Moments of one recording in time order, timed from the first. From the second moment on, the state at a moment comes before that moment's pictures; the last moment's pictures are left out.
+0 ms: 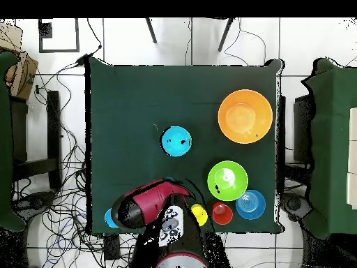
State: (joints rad) arm -0.04 -0.70 0.00 1.98 -0.50 0.32 2.03
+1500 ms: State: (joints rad) arm -0.21 -0.79 0.19 2.16 -0.44 0.11 2.03
